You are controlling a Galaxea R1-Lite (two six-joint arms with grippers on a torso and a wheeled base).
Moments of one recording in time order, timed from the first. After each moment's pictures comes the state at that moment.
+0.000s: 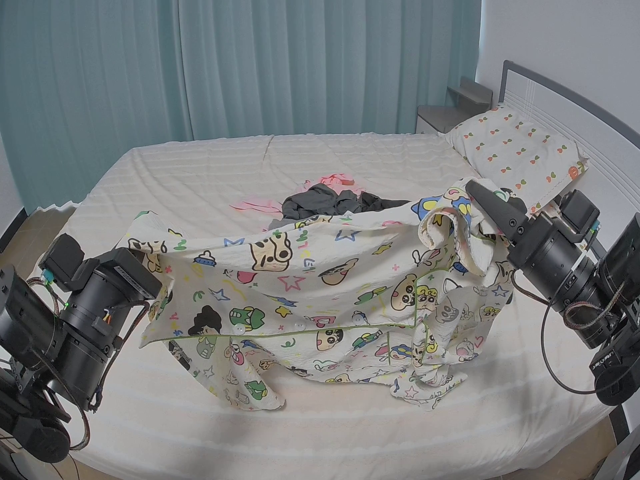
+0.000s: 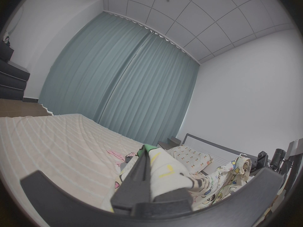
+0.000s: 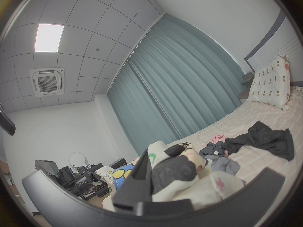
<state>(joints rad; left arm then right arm) -0.54 1.52 -0.22 -1.55 0.37 -0.32 0.54 1.64 -0.42 -1.54 0.10 0.54</state>
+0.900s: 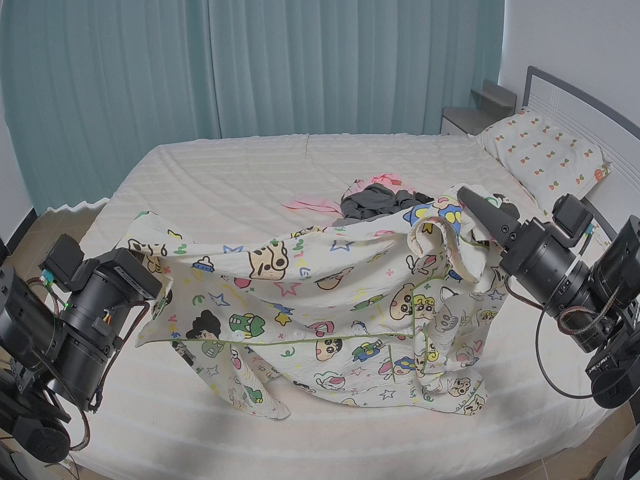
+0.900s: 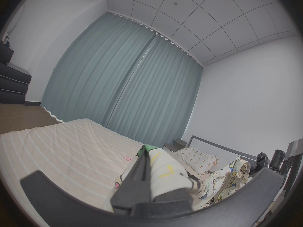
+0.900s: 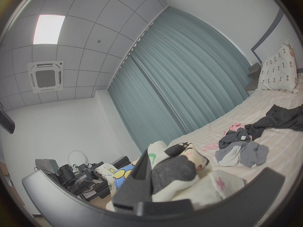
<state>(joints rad) -0.54 1.52 -0.22 -1.55 0.37 -0.32 0.57 1.65 -0.42 -1.53 0.10 0.54</state>
